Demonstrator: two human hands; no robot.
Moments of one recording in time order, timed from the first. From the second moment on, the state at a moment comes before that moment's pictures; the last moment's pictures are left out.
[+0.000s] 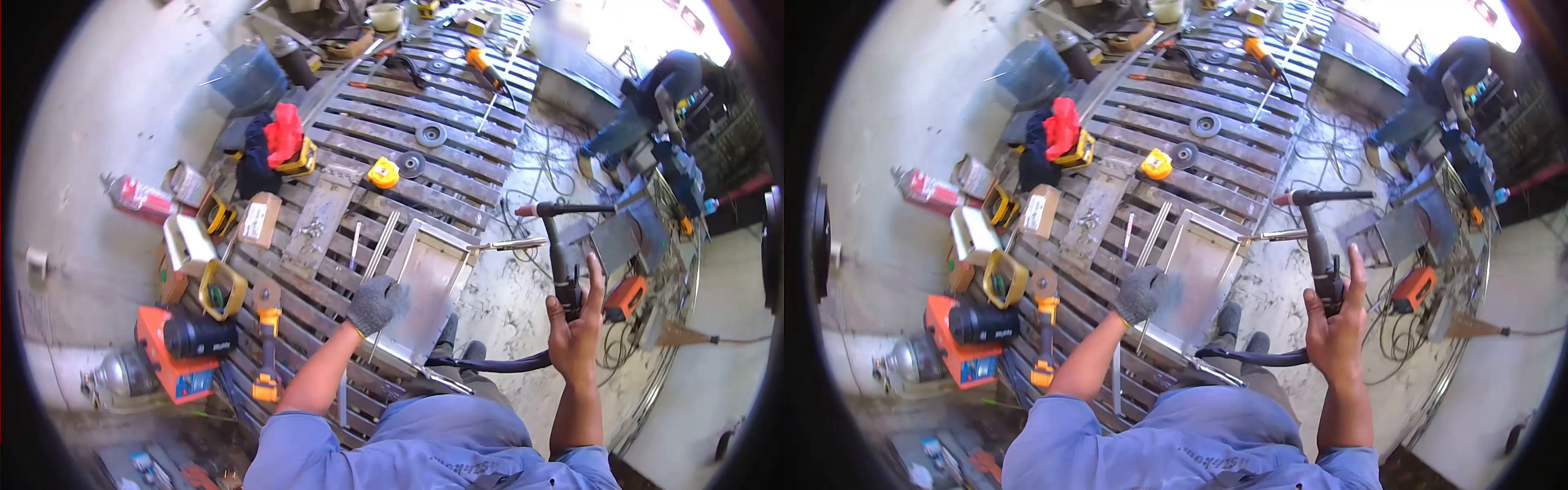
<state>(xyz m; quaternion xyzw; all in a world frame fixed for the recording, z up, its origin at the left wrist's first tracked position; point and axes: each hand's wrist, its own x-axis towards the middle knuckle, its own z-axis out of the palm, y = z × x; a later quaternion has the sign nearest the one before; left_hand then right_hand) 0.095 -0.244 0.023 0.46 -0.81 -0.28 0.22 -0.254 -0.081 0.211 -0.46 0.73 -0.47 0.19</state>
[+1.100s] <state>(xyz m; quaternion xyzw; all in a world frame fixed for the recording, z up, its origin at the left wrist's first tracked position) 0.094 -0.292 -0.035 0.35 -0.91 -0.22 0.09 -0.156 -0.157 -0.044 -0.53 0.70 -0.45 0.15</state>
